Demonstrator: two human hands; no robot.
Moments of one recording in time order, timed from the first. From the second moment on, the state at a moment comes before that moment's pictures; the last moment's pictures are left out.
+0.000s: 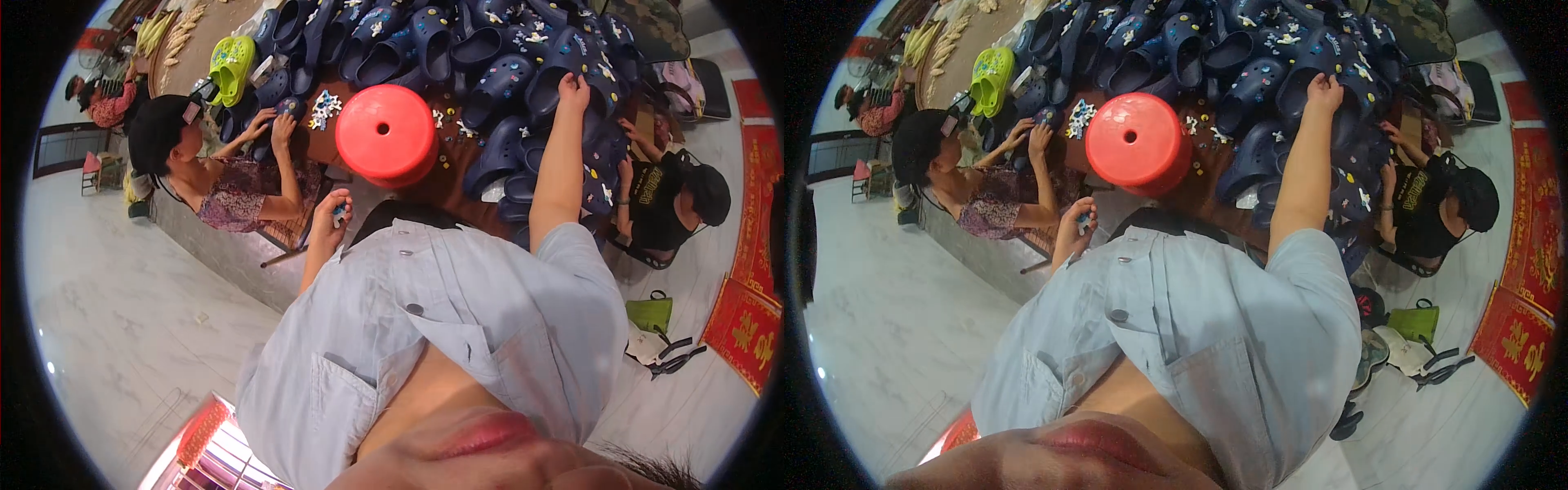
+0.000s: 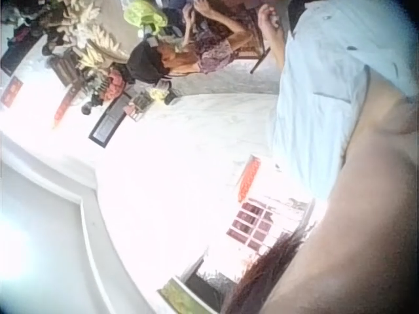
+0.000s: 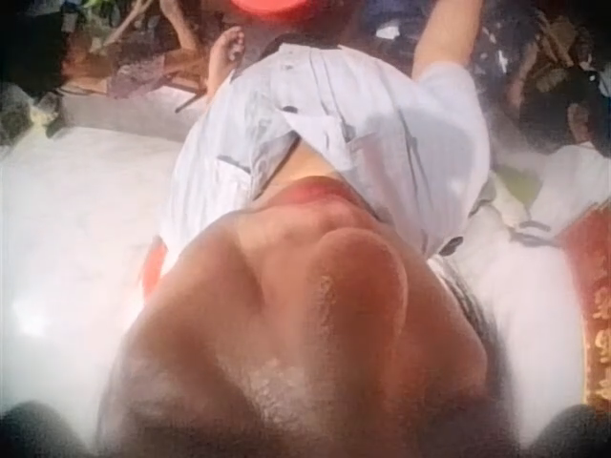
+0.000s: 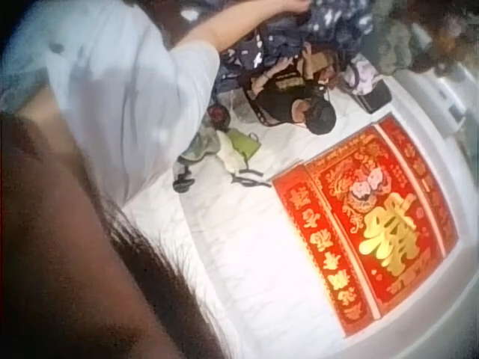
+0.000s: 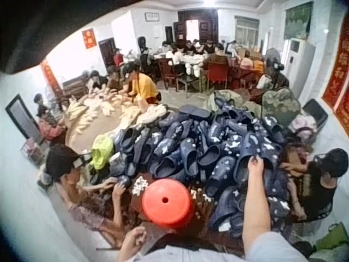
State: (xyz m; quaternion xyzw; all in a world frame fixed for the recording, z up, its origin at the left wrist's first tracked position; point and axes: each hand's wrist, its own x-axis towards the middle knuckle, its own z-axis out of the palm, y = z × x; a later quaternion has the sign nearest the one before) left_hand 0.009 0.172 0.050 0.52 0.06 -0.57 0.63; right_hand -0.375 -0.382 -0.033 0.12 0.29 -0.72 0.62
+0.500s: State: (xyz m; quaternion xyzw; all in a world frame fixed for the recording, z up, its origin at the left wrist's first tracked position) left_hand 0.030 0.134 0.048 0.52 -0.06 -0.62 0.58; right_hand -0.356 -0.301 -0.021 0.10 0.31 -0.69 0.65
